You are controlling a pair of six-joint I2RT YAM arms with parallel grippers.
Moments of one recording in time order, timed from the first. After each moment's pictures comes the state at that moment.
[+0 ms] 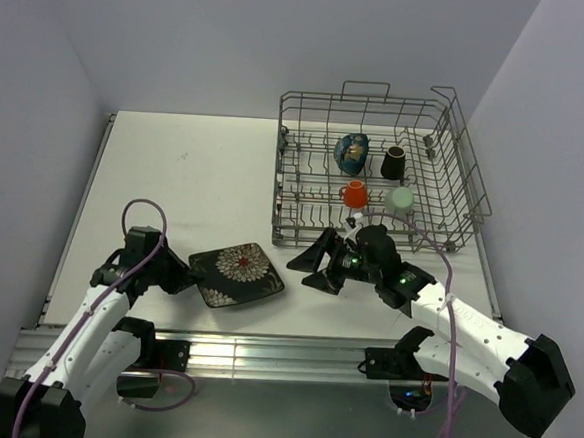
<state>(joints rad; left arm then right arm) -0.16 0.74 0.39 -0.60 0.27 -1.07 0.68 0.93 0.50 -0.09 -0.42 1.25</state>
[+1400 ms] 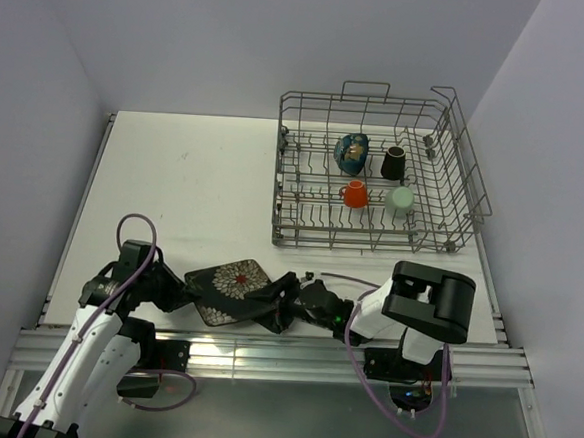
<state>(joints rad) -0.18 0.57 0.42 -0.89 0.29 -1.11 1.21 1.65 0.29 0.95 0.03 2.02</state>
